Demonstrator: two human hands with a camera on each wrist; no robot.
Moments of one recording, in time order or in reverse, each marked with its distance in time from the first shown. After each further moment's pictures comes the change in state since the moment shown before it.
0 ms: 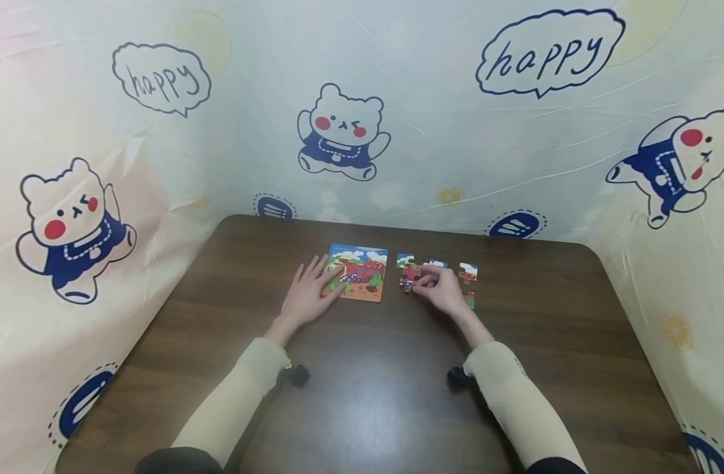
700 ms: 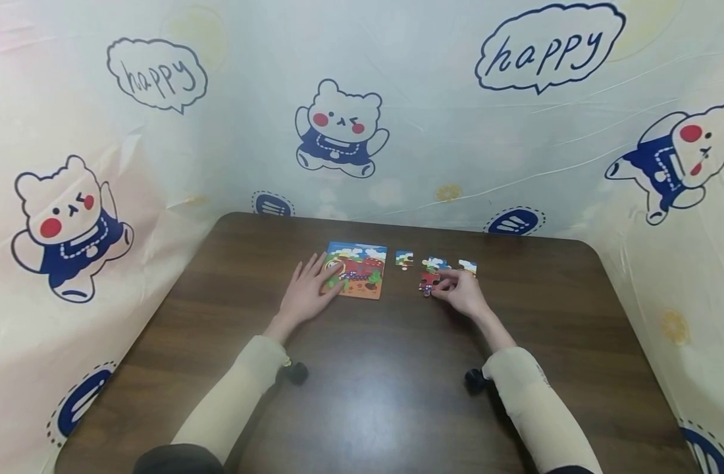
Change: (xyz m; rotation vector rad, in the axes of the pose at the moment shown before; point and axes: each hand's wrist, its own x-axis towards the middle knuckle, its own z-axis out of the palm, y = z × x) left_hand 0.001 0.000 -0.002 -0.002 -0.007 0.007; right_hand -0.016 0.017 -0.034 -0.083 -0.035 0.067
